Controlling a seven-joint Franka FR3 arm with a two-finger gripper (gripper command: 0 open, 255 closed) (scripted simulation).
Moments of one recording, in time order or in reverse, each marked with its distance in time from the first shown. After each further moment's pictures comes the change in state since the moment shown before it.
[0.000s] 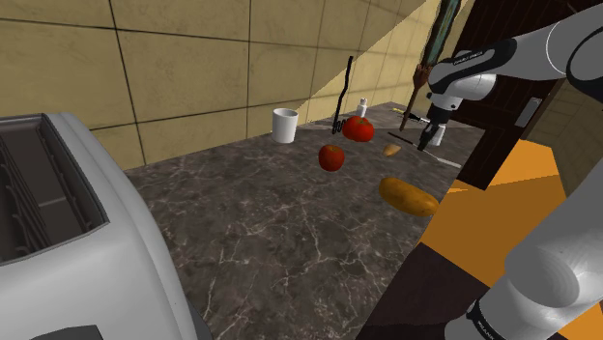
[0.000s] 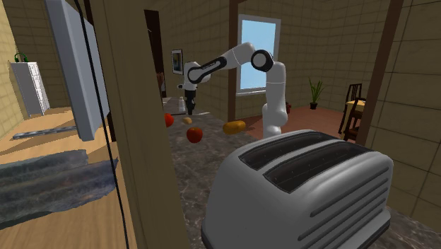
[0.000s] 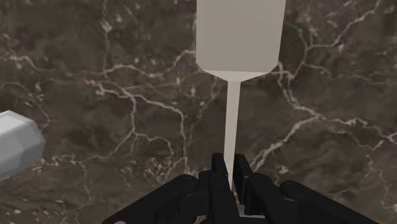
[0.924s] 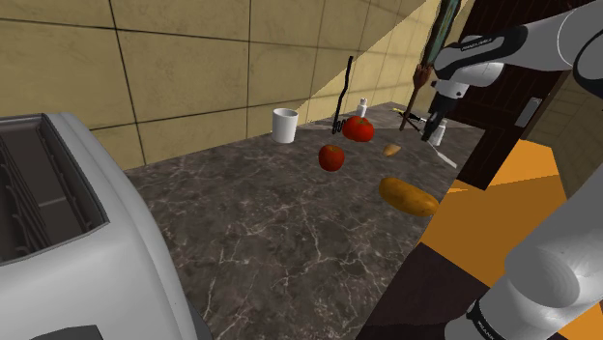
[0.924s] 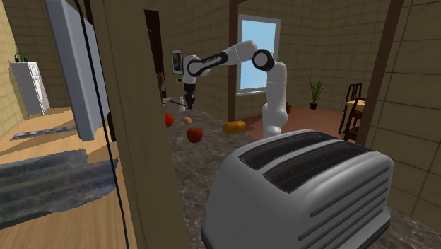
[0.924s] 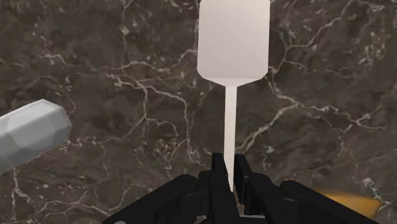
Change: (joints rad) arm 0.001 -0.024 0.001 0.080 -0.013 -0.102 0.013
